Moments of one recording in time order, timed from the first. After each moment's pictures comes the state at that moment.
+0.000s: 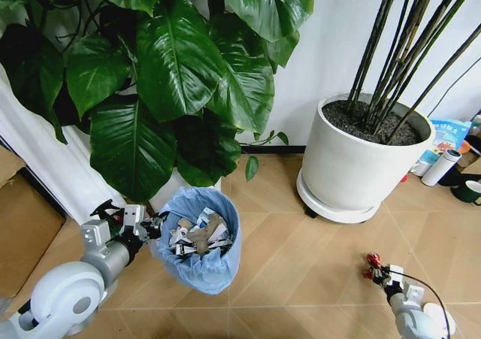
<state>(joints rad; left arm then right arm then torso) 1.44 -0.65 -0.46 -2.23 -1.12 0.38 -0.33 -1.26 1.06 0.56 0.98 0.63 0.15 -0.14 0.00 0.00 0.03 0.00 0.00</state>
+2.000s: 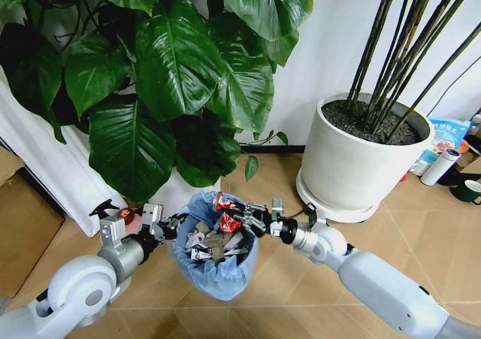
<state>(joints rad) 1.32 -0.60 -0.31 -2.20 -1.19 0.35 -0.28 -0.73 0.94 -0.27 1.52 1.03 0.32 -0.88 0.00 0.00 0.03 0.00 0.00</state>
